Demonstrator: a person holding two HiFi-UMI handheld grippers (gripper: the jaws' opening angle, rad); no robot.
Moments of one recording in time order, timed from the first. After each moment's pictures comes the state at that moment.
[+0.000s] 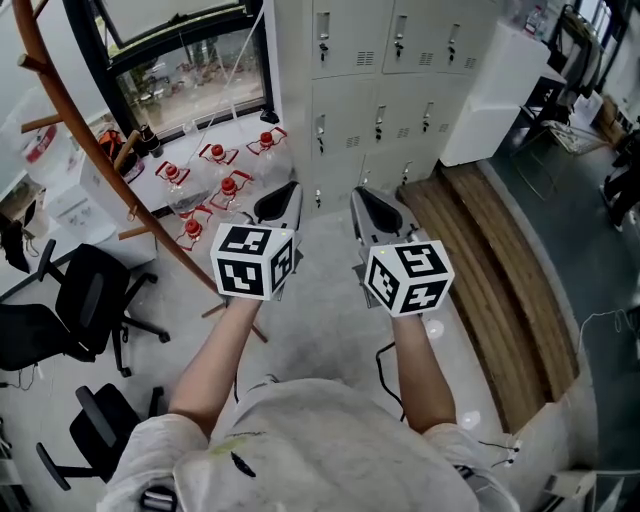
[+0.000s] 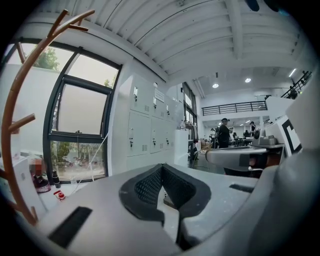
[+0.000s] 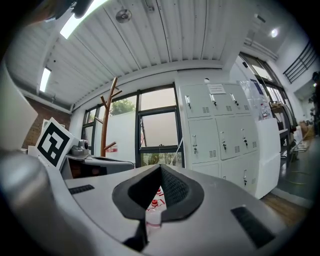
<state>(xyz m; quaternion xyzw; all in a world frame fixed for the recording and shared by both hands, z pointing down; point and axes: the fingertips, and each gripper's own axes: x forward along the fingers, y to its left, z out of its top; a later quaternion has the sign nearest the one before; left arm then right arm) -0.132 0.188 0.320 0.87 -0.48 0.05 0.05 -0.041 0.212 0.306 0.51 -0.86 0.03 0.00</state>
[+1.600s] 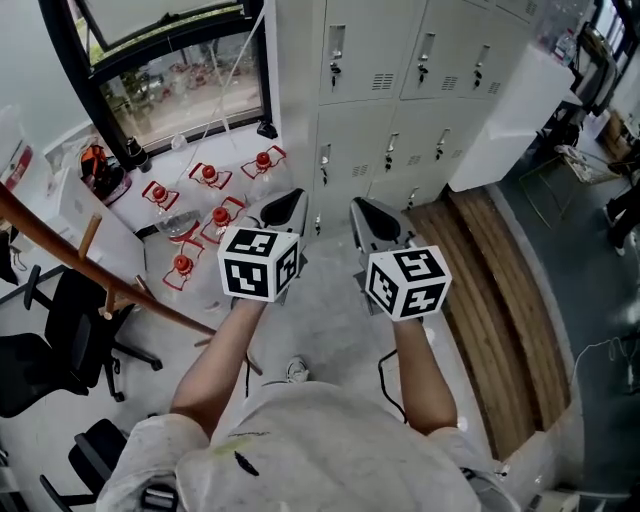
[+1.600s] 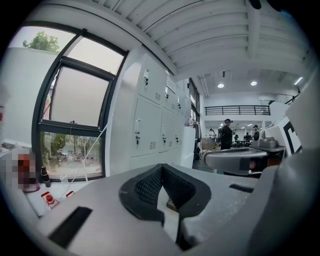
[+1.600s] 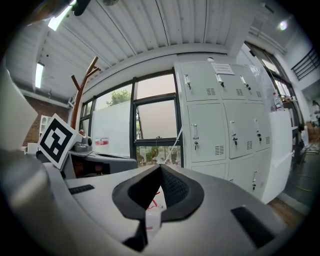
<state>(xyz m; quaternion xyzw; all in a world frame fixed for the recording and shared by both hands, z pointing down) -0.136 -0.022 0.347 0.88 -0.47 0.06 0.09 -0.054 0.004 0.334 0.50 -0.86 0.05 0.05</state>
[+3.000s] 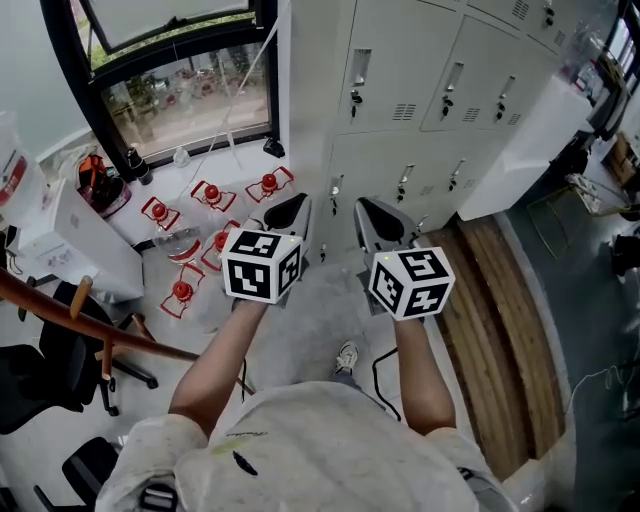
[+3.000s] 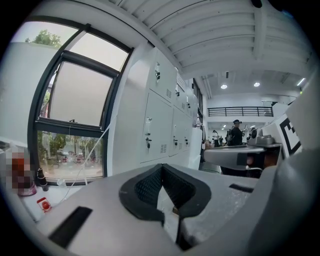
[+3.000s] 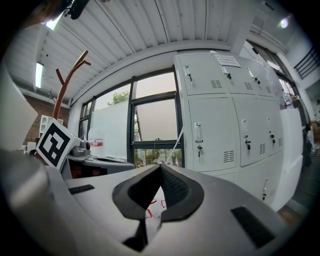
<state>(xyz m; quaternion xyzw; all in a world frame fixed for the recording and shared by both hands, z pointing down) -0.159 -0.138 0.350 0.87 -0.48 0.05 0.09 -0.075 -0.120 0.327 0.49 -0.87 0.04 0.04</state>
